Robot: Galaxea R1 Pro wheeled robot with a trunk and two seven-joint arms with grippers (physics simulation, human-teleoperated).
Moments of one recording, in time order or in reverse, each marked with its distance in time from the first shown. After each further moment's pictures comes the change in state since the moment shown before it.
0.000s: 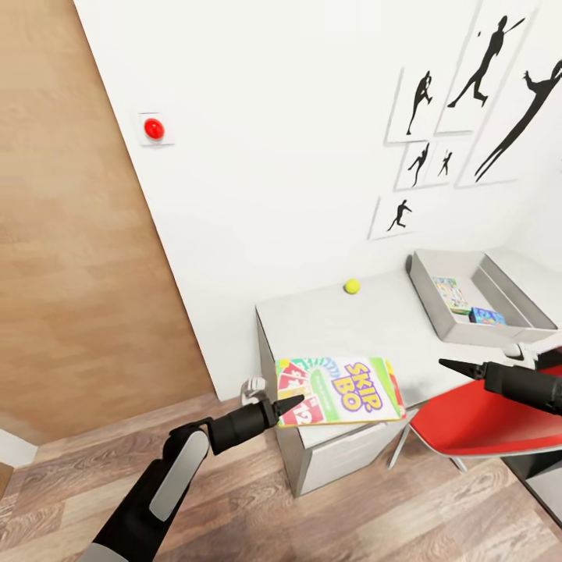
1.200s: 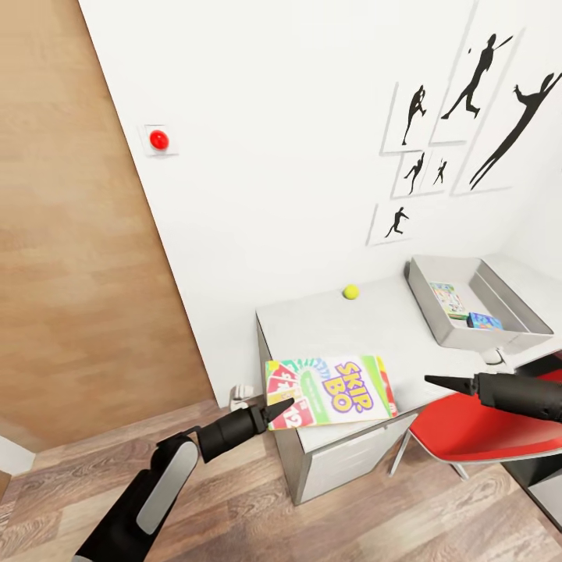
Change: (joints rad) left arm 0.033 0.057 -0.014 -0.004 -0.012 -0.119 -0.103; right arm 0.001 -0.137 0.199 0.003 -0.175 -0.001 0.159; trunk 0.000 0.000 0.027
